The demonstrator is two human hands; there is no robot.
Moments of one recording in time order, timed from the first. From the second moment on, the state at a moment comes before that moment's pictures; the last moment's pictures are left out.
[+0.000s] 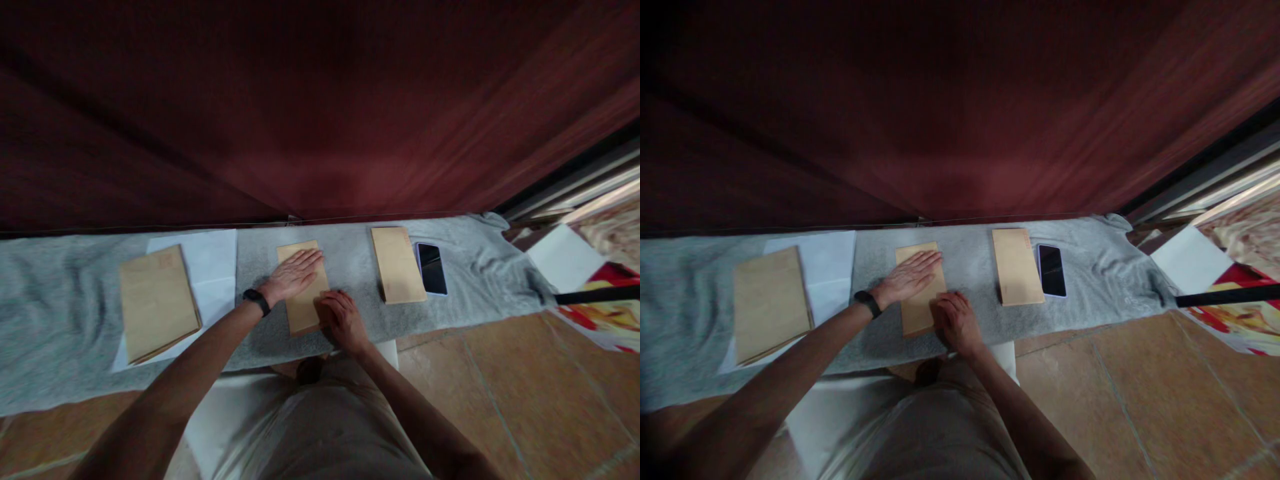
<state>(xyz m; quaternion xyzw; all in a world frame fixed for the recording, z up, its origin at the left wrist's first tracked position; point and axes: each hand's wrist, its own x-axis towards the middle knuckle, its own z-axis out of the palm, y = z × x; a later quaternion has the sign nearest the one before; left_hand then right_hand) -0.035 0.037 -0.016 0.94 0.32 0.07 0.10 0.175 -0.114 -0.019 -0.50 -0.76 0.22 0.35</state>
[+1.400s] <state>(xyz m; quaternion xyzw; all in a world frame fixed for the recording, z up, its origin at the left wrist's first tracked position) -0.014 -0.128 -0.010 0.86 0.44 0.24 0.12 0.173 -0.115 -0.025 -0.63 -0.68 0.16 0.32</state>
